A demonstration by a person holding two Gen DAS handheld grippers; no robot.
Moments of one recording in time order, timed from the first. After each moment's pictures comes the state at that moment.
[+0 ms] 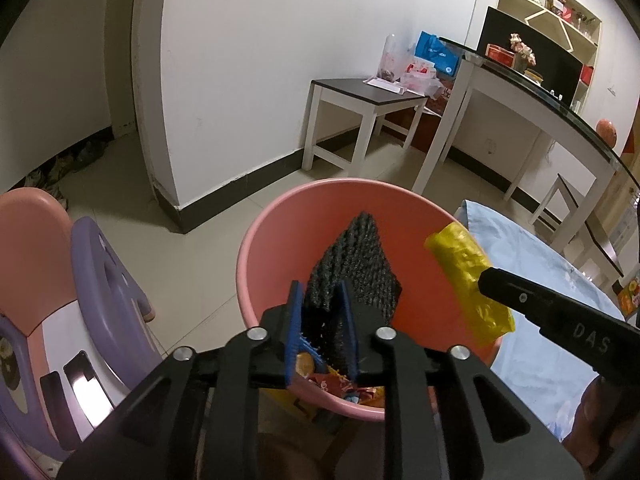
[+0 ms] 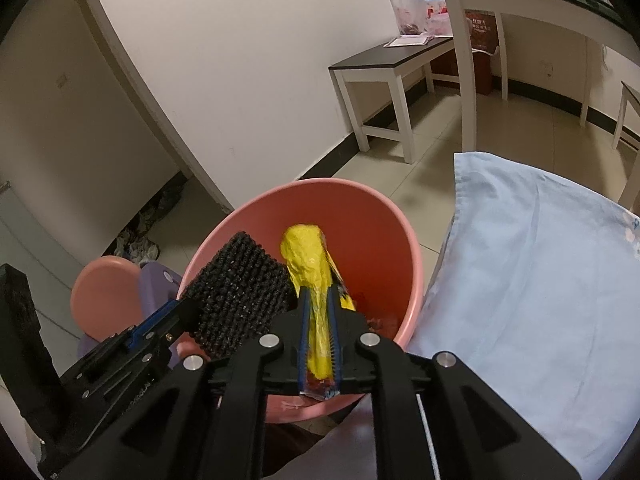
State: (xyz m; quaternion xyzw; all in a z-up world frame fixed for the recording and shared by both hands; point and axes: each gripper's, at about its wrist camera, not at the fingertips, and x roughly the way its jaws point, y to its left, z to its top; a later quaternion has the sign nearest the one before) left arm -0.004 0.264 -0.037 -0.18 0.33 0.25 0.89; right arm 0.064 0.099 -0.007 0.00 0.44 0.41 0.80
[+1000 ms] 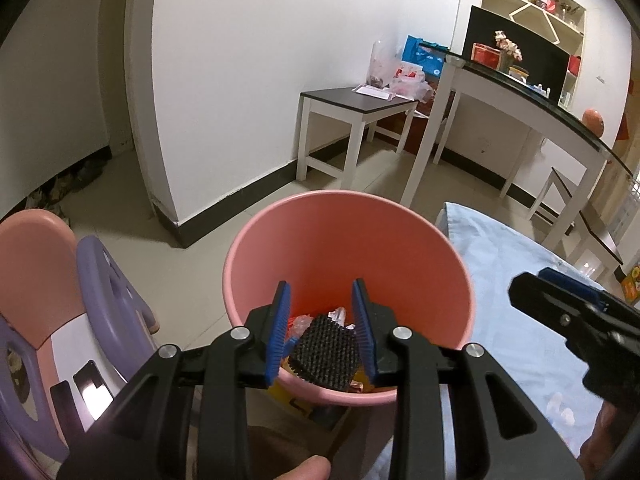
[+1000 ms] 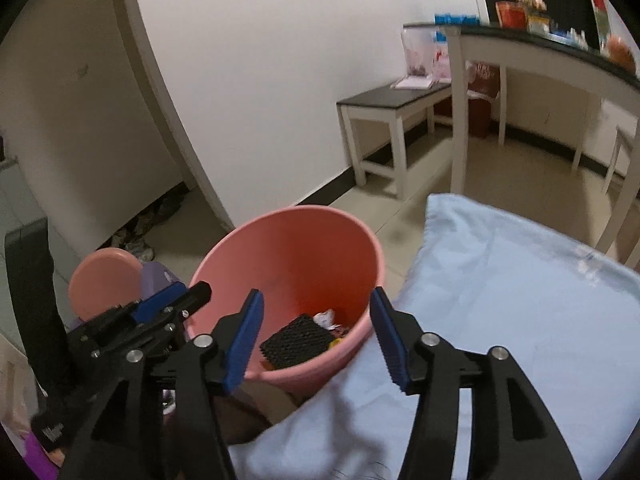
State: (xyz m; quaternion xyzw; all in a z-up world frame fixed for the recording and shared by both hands) left arm -0.012 0.239 -0.016 -0.16 0.32 0.24 0.90; right arm 0.034 0.053 0.028 -0.03 0.36 0.42 0.83
